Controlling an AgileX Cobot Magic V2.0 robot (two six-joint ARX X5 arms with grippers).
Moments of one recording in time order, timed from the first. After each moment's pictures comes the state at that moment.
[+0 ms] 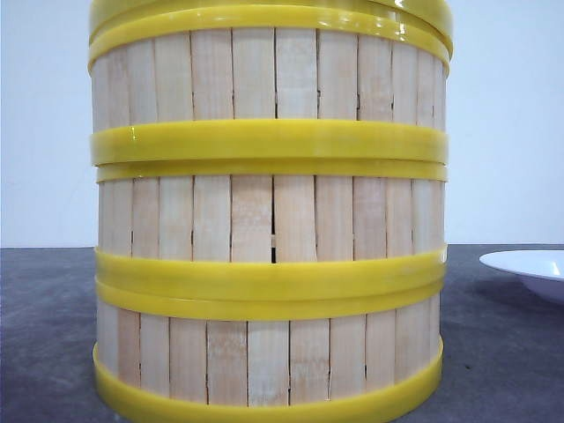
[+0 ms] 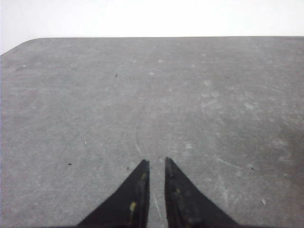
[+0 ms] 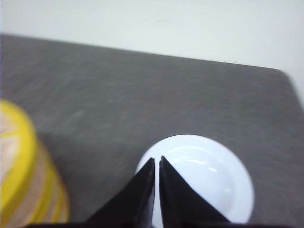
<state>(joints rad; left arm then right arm) -0.03 0.00 0.05 -0.24 -0.10 0.01 0.67 0.60 1.06 -0.90 0.54 0.25</state>
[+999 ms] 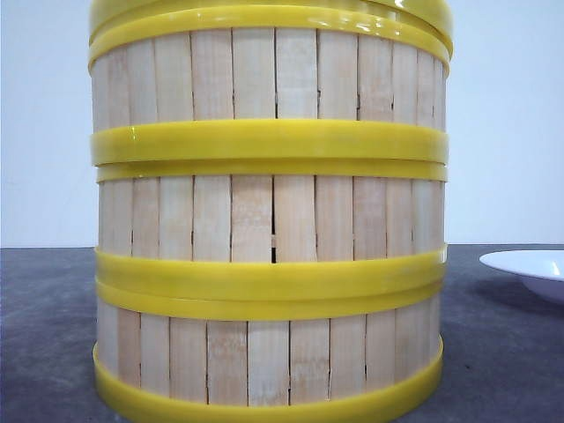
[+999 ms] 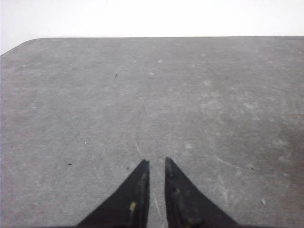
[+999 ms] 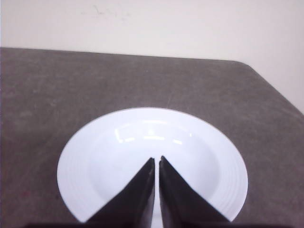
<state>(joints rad) -0.03 0.00 0.05 -0.24 -0.10 0.01 0.04 0.08 0.06 -0.12 0.07 0.00</state>
